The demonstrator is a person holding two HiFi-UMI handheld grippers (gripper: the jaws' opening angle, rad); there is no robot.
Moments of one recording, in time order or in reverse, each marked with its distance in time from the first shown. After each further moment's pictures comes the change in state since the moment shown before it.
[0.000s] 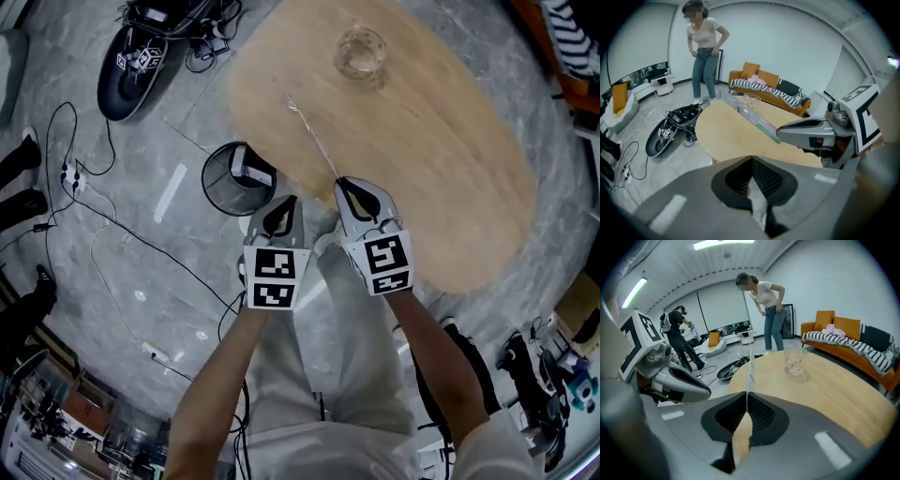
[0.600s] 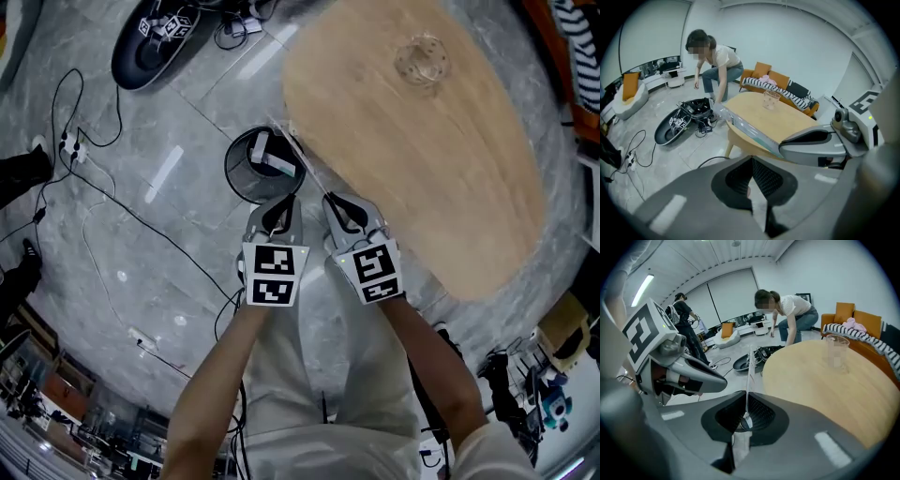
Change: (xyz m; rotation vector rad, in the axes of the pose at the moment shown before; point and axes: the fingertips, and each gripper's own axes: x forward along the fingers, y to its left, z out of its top) left arm -0.024 0.084 -0.054 -0.096 0.007 0.040; right arm 0.055 0.114 -0.021 -0.062 0.110 0.149
